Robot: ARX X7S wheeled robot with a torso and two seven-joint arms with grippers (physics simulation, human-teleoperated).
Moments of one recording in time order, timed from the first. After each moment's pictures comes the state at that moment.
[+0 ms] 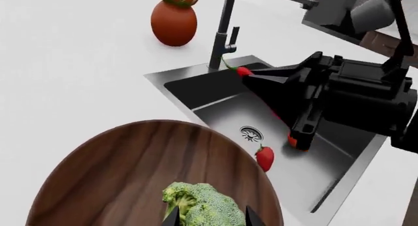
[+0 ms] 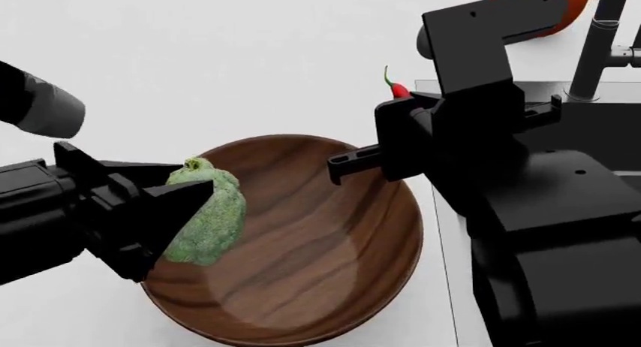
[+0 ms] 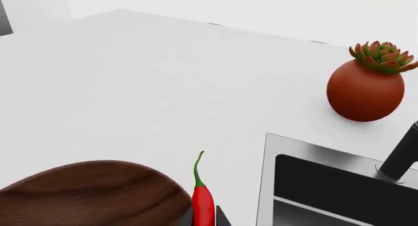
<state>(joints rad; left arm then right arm) -1.10 -0.65 0.43 0.25 -1.77 -1.07 -0.46 1.07 0.22 -0.12 -0.24 0.25 1.48 -0.17</state>
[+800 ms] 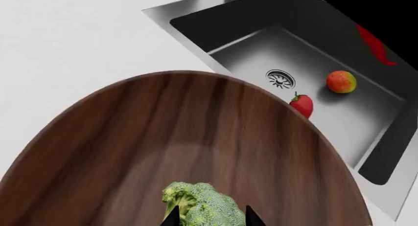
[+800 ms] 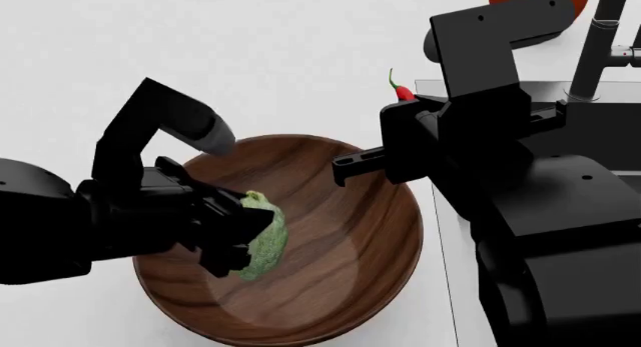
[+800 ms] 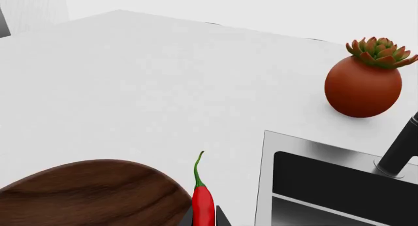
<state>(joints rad) -1.26 -0.43 0.77 -0.16 -1.35 -1.08 -0.15 1.06 0.22 -0.10 -0.25 0.27 1.48 -0.16</state>
